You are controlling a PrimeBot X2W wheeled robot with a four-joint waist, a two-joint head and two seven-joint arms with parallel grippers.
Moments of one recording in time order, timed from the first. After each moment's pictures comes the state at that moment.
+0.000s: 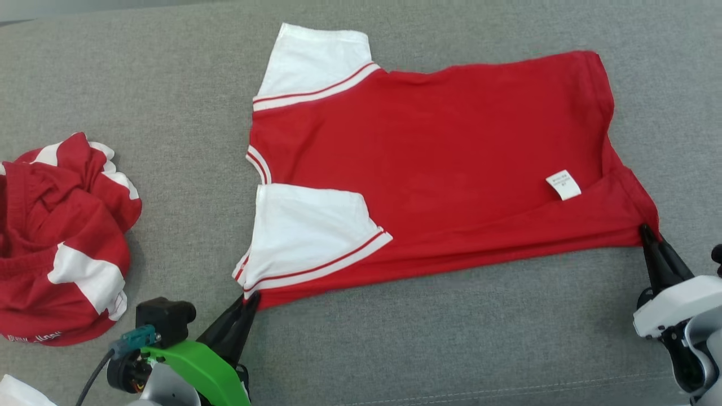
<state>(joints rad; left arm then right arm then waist) -0.11 0.41 -0.49 0.09 -0.72 -0.03 0.06 -0.26 -0.44 0.18 0.55 0.68 0.13 -0.26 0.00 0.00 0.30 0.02</state>
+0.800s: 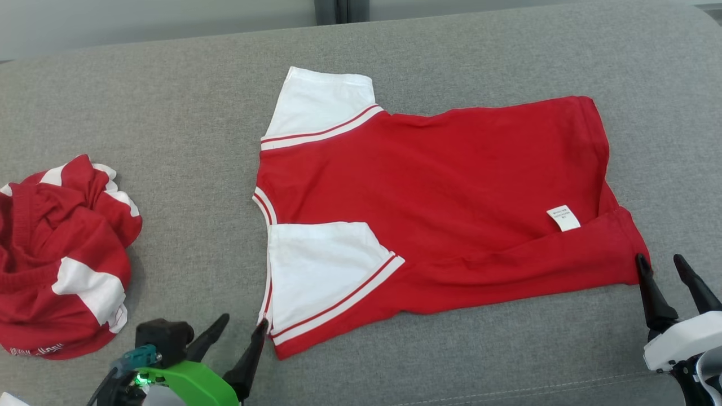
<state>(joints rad) -0.02 0.45 -0.51 0.00 -0.72 0.05 0.13 -0.09 -0.43 0.08 0.43 0.60 0.13 -0.25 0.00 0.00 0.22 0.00</state>
